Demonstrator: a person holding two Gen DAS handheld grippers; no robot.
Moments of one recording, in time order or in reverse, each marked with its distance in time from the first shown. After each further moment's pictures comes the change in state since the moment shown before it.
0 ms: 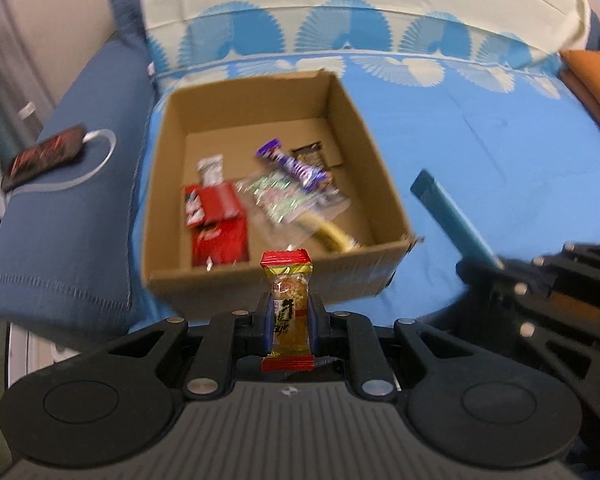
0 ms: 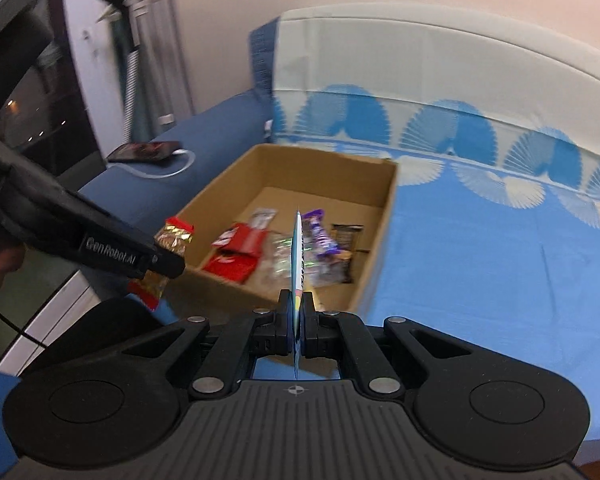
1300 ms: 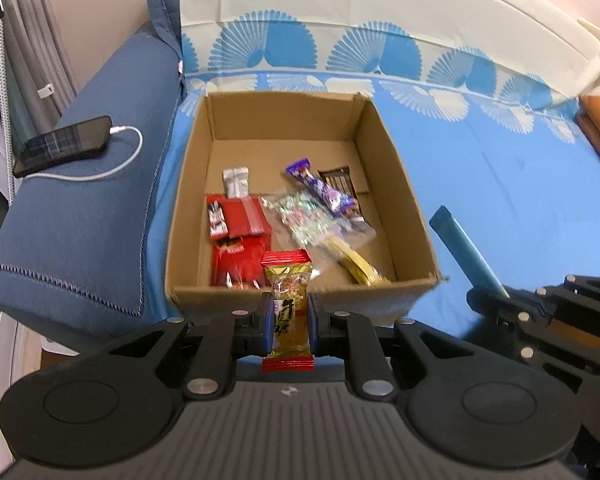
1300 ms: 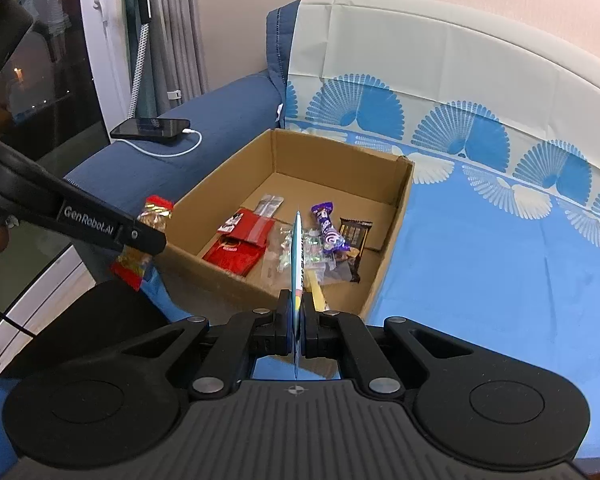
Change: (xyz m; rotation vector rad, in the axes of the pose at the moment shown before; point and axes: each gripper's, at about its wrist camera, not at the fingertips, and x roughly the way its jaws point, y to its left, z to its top) left arm 0.009 0.037 0.025 -0.105 -0.041 -0.013; right arm 0.022 0.017 0.013 -0.064 0.052 -0.018
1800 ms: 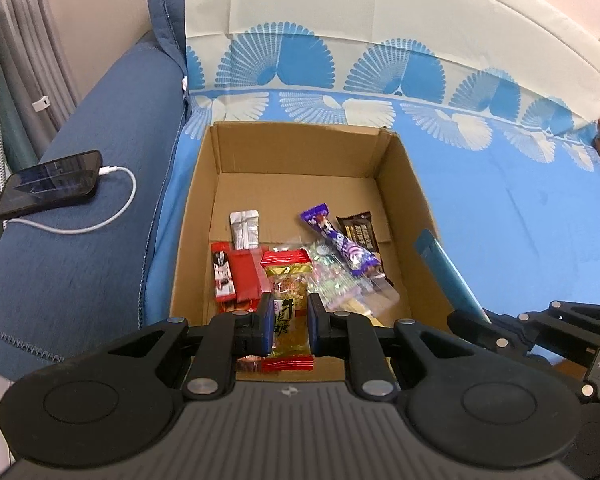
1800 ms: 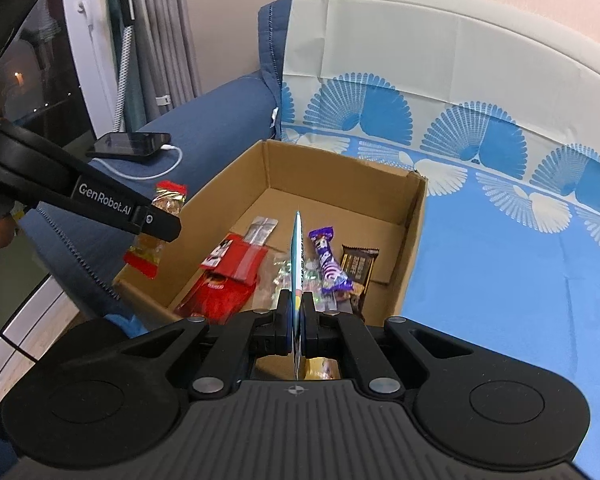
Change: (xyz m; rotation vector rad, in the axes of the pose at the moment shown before) left arm 0.050 0.011 0.067 -0.026 -0.010 0.016; right arm 0.068 -0.016 0.047 0.025 0.015 0.016
